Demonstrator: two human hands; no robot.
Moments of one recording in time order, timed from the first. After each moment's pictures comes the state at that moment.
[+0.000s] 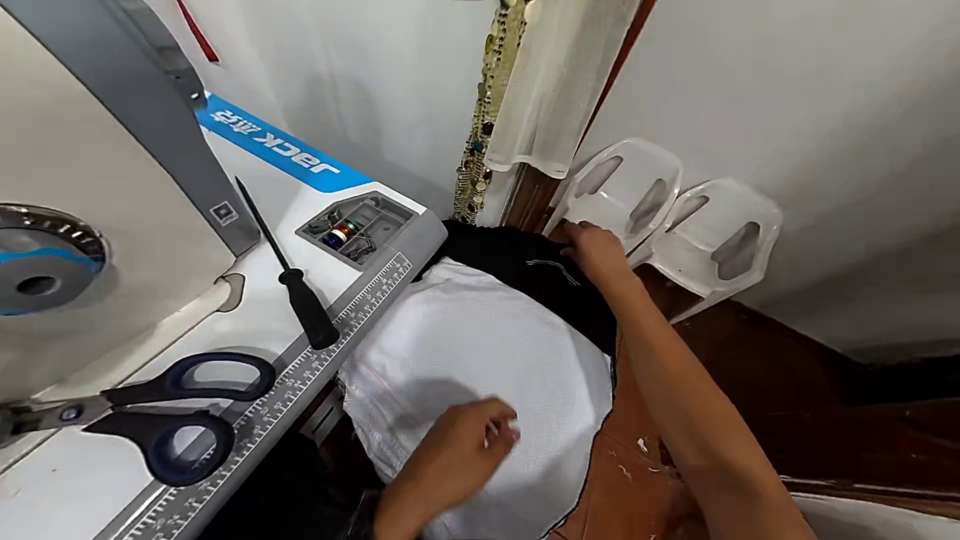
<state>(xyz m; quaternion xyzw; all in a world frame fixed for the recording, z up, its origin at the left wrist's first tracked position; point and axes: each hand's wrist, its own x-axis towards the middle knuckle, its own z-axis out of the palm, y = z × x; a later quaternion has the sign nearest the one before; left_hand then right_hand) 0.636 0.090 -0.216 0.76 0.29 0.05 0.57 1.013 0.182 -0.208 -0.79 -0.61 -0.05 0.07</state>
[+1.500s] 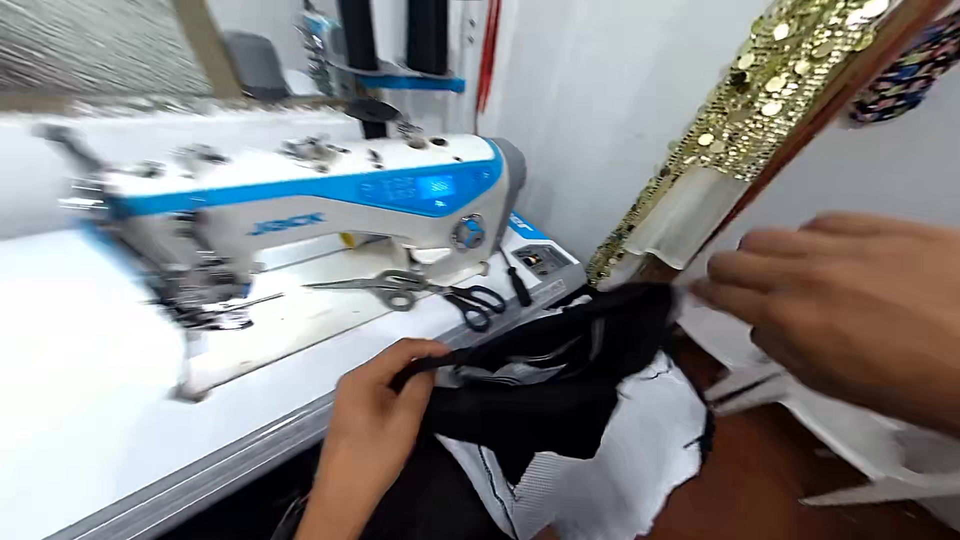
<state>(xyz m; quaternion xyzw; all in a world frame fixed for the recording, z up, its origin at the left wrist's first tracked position) 0.380 -0.039 -0.064 0.62 0.52 0.55 0.21 0.719 -0.014 0.133 -0.30 -0.89 -0.32 -0.10</state>
